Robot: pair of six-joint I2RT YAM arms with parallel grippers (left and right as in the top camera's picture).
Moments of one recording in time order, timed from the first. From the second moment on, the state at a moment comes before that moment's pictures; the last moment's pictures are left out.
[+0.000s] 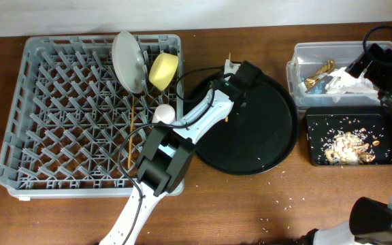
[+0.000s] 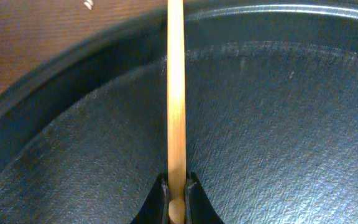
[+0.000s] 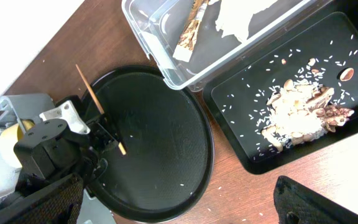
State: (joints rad) left arm -0.70 2.55 2.15 -0.67 -0.32 -0.49; right arm -0.37 1.70 2.14 -1.57 -0.24 0.34
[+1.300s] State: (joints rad) left arm -0.31 1.86 2.02 -1.58 -0.15 -0.09; right arm -0.37 1.70 2.14 -1.57 -0.24 0.34
